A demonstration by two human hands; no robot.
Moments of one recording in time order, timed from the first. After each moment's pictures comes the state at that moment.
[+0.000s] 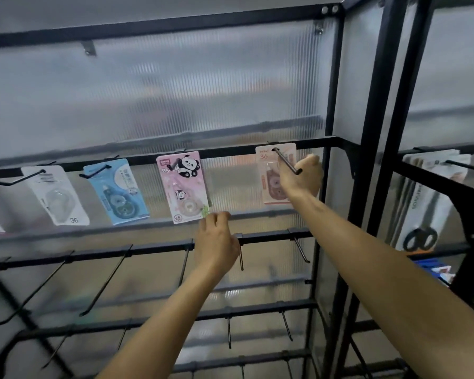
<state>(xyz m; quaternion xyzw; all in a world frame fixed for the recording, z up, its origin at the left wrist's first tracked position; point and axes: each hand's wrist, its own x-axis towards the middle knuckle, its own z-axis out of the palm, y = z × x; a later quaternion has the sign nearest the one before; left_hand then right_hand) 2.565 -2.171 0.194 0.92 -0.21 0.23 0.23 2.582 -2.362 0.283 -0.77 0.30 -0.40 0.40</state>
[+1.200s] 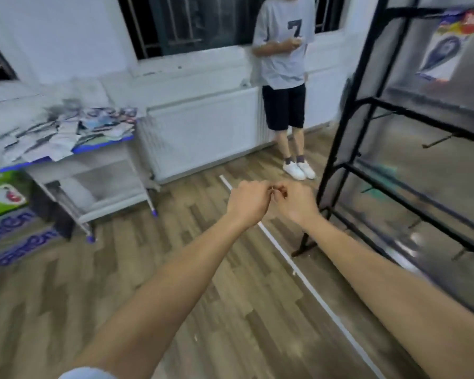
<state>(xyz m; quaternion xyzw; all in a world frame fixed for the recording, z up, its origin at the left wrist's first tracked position) 2.191 -1.619 0.116 0.96 0.23 0.12 0.10 2.279 -1.714 0.112 -0.85 -0.41 0.03 0.32</state>
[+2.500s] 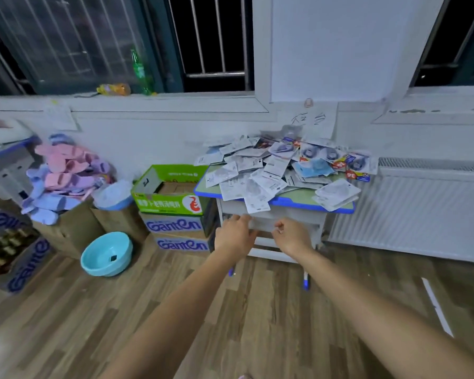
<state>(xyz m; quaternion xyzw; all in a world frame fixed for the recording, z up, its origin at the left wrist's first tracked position) 1.886 -0.867 0.065 0.73 0.67 0.09 0.13 2.033 -0.859 0.041 -0.70 -0.63 0.25 0.23</state>
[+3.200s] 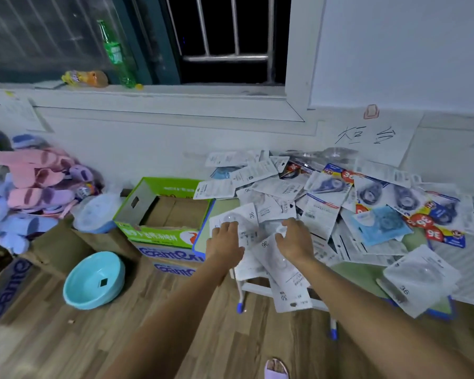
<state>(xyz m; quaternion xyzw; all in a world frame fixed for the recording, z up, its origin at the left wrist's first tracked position) 1.807 -0.516 0.016 0.69 0.70 -0.01 0.18 1.978 -0.500 -0.007 -0.72 -0.61 0.26 0.20</state>
